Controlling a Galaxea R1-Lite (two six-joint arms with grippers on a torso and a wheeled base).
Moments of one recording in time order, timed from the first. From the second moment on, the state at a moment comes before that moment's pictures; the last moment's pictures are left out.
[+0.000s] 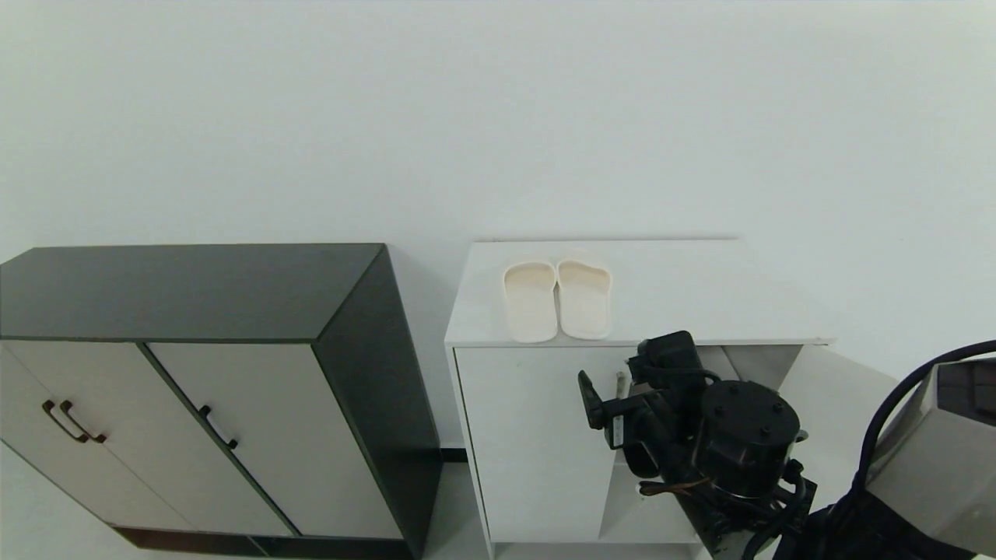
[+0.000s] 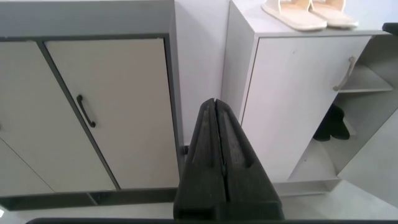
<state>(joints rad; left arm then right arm) 0.00 0.00 0.00 0.00 -0.02 0.00 0.83 2.04 -0.58 -1.47 -0.59 -0.08</state>
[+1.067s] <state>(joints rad) 0.00 0.00 0.00 0.00 -0.03 0.01 0.87 2.01 -1.05 -0.64 -0.66 0.30</state>
